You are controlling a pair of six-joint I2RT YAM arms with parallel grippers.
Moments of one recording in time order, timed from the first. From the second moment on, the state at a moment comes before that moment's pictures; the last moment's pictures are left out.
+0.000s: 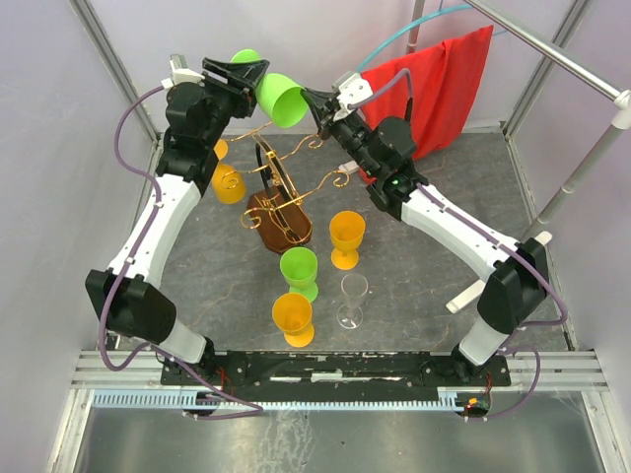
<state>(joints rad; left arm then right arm) -0.24 1.53 1.58 0.08 0.11 -1.25 0.69 1.68 1.54 0.57 -0.09 -0.21</state>
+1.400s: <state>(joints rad) -0.12 1.38 1.55 0.05 0.00 -0.64 0.73 1.49 1.44 0.21 0.19 -0.34</state>
